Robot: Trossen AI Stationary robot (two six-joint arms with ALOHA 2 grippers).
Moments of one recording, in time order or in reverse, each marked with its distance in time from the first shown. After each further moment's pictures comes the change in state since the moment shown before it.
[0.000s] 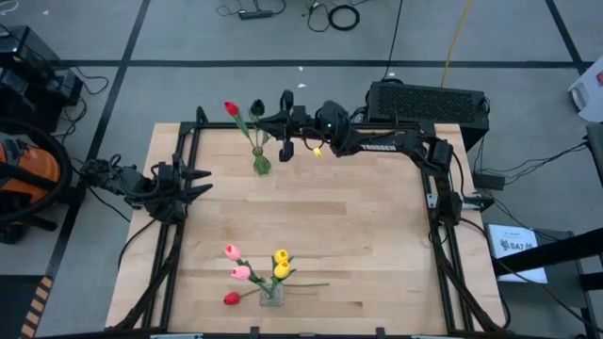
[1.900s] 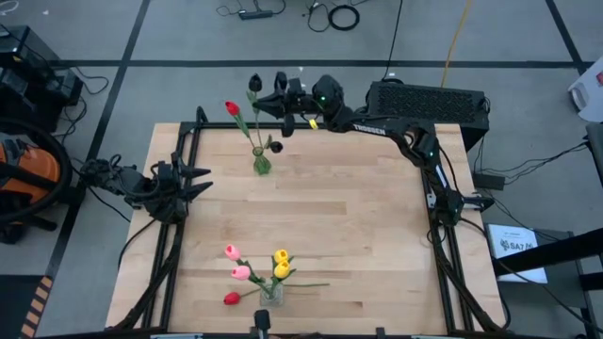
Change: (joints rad) left arm 0.000 0.000 0.000 -0.003 -0.040 0.010; right arm -0.146 0.170 0.281 -0.097 -0.257 0.226
